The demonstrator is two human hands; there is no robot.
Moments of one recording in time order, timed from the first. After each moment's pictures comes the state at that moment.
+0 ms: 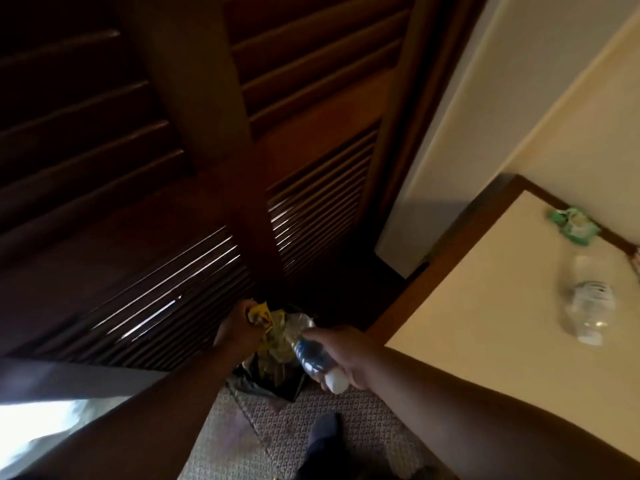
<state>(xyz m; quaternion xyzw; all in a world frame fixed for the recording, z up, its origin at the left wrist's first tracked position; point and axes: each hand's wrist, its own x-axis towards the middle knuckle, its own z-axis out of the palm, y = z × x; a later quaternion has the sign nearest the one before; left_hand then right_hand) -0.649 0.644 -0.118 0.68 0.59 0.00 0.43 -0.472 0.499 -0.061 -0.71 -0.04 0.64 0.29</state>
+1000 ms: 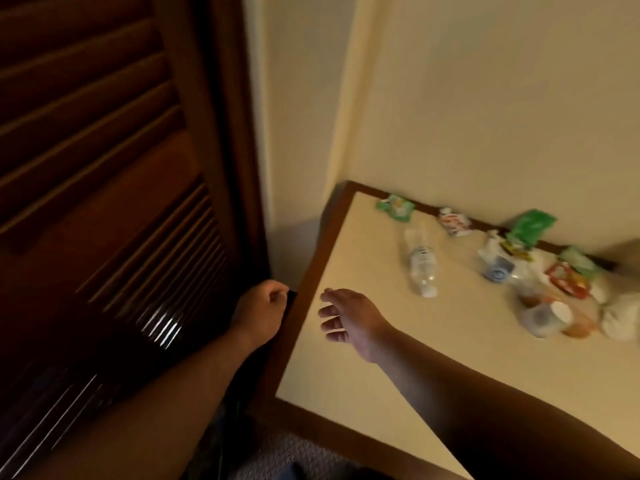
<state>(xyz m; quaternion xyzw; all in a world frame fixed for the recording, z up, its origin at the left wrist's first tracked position) -0.383 0.570 -0.021 0.83 0.30 0.01 0.46 -0.301 0.393 0.016 -0.72 0.05 0.42 0.55</state>
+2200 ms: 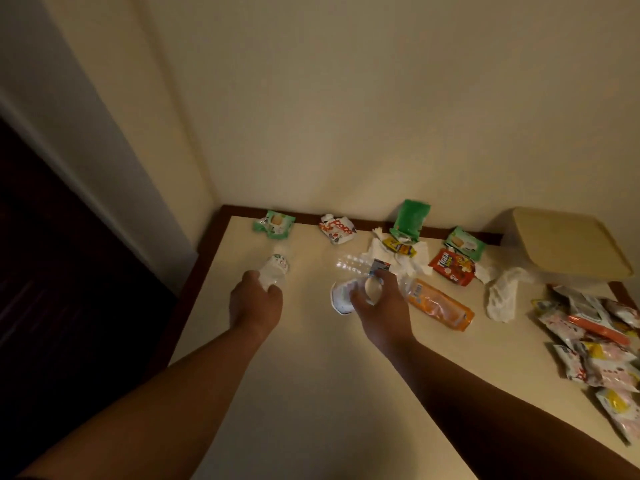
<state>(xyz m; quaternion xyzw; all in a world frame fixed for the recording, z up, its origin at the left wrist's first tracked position) -0.143 0.331 -0.008 0.86 0.36 0.06 0.36 -0.110 0.106 -0.014 -0.88 0.02 0.01 0.47</state>
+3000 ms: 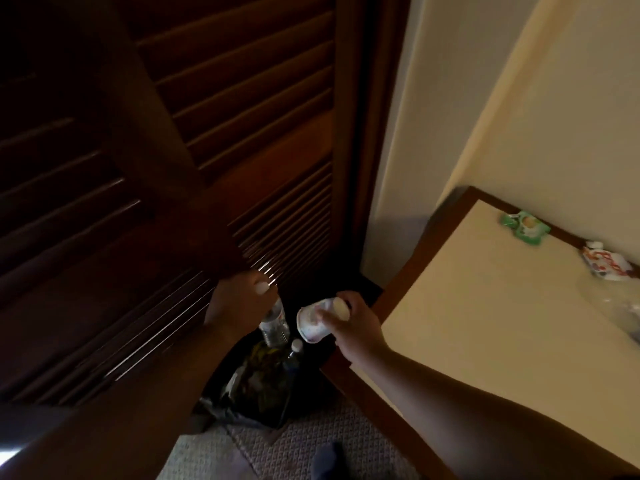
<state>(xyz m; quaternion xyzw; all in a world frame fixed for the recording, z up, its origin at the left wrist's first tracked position) -0.550 0.637 0.025 0.83 0.47 0.07 0.28 -0.397 0.471 -0.045 -0.79 -0.24 0.36 0.43</state>
